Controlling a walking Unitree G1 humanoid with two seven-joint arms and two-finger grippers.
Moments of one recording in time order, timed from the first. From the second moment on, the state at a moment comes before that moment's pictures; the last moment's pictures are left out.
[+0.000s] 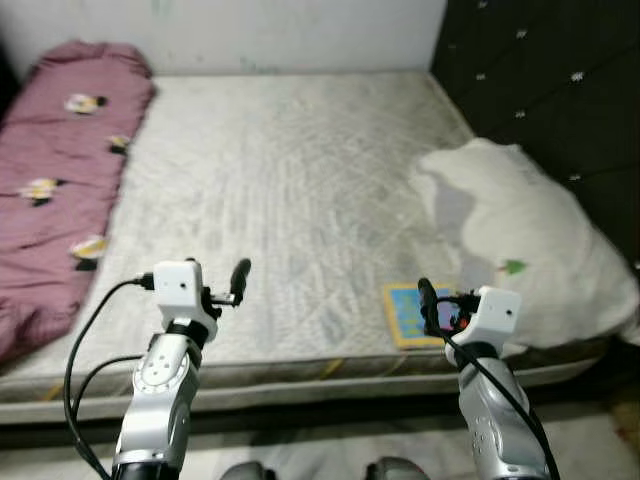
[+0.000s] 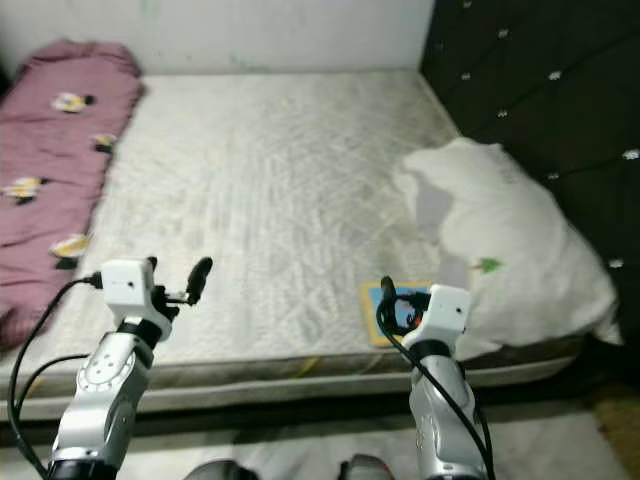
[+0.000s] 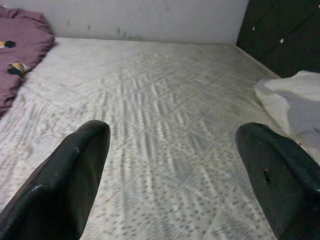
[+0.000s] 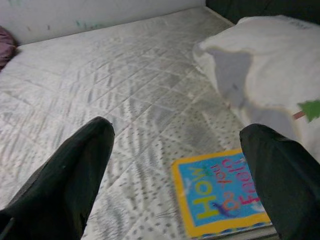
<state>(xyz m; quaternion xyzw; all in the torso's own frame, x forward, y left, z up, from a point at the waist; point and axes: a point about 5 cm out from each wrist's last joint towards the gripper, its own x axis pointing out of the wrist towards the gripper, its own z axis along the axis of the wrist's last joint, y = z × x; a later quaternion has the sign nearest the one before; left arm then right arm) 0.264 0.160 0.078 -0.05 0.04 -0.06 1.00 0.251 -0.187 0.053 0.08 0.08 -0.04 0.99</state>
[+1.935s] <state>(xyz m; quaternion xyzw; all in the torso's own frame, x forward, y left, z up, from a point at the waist) 0.262 0.147 0.075 -0.04 0.03 -0.08 1.00 0.250 -0.195 0.051 0.07 0.08 -0.04 0.99</state>
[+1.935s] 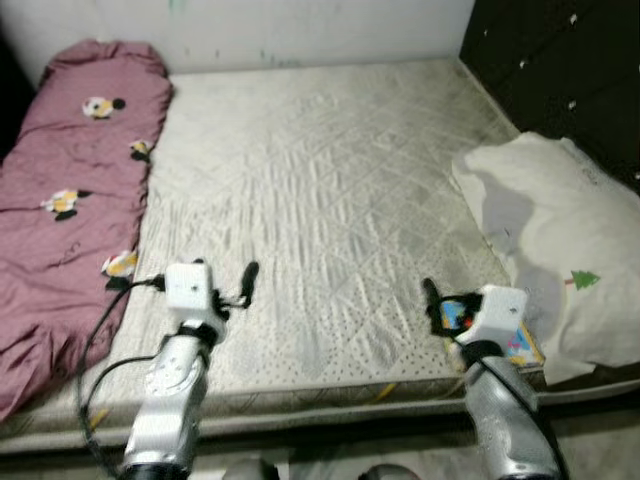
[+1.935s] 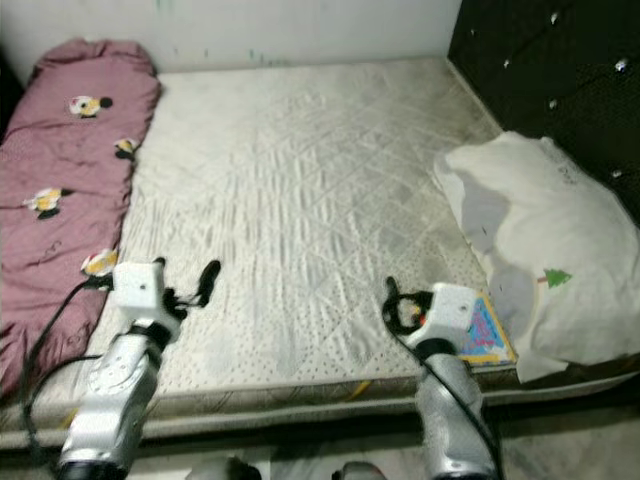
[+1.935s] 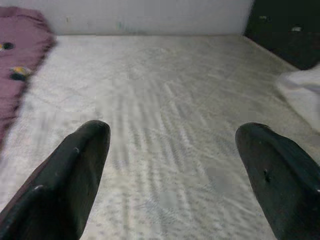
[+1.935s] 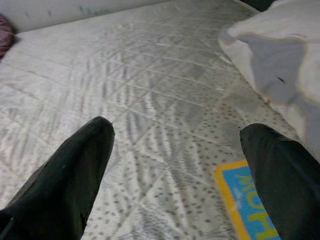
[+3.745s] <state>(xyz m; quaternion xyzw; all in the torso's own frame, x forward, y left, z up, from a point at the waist) 0.264 0.139 0.073 -0.06 0.04 -0.09 0.99 0.248 -0.199 0.049 0.07 0.10 -0.04 0.99</state>
